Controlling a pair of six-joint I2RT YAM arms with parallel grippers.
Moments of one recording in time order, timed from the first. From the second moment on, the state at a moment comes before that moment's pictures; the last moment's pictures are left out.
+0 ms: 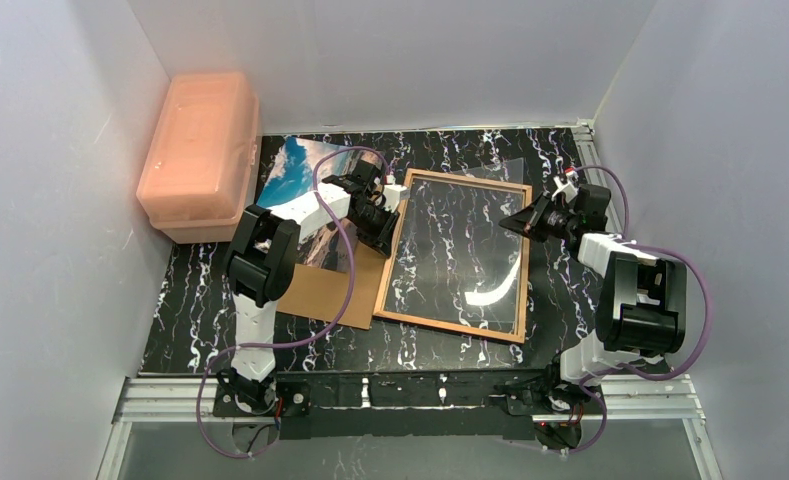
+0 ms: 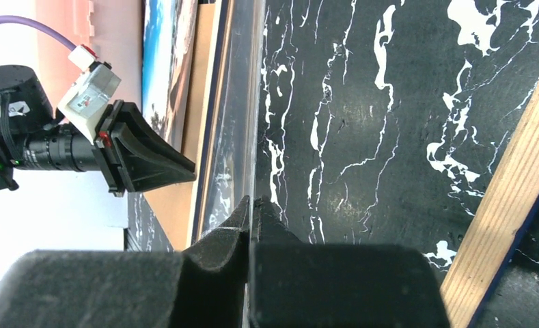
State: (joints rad) left arm -0.51 2.05 1.51 -0.69 0.45 0.06; right arm -0.13 1.56 0.76 0.17 -0.84 0.56
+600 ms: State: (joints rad) left arm -0.51 2.05 1.51 -0.69 0.45 0.07; right arm -0.13 1.49 0.76 0.18 -0.86 0.74
